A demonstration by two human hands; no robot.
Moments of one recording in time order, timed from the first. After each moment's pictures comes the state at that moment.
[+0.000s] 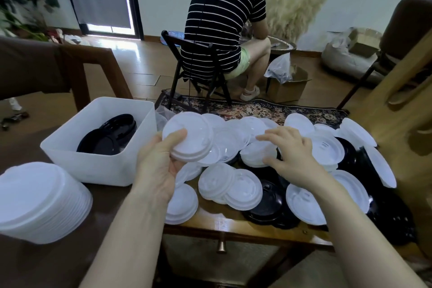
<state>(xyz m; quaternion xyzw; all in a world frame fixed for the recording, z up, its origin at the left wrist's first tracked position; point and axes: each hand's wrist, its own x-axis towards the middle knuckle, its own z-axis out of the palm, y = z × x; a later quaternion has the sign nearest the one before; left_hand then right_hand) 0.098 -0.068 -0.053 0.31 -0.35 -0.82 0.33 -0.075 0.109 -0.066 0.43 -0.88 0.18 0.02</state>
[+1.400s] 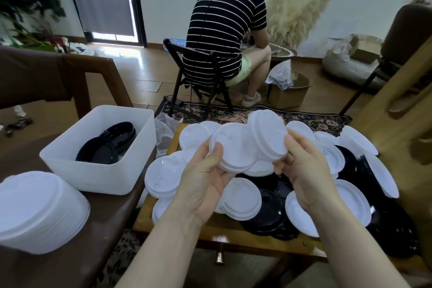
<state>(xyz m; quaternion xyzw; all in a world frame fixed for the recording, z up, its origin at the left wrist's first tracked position) 0.072 -0.020 -0.061 0.15 -0.32 -0.91 0.21 -0.040 0.107 -0.044 0.12 -0.62 0.76 -0.17</state>
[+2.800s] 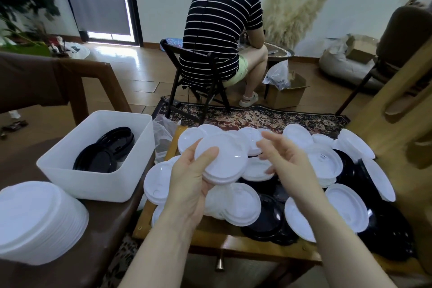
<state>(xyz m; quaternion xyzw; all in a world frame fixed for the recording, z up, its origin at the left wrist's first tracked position) 0.075 -0.033 -0.056 0.25 -0.39 -0.84 0.27 -0.039 0.099 -0.043 0.25 -0.73 0.62 -0.13</state>
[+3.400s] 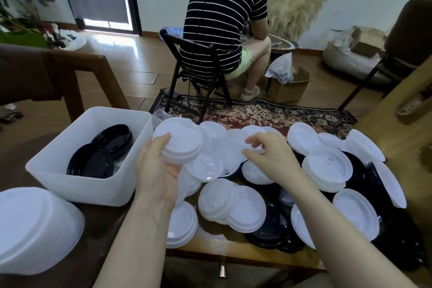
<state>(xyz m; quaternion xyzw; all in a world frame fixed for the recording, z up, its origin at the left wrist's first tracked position) 0.074 -0.091 -0.060 0.29 -0.29 -0.83 0.37 -0.091 0.051 -0.069 0.37 -0.88 0.29 -0.01</state>
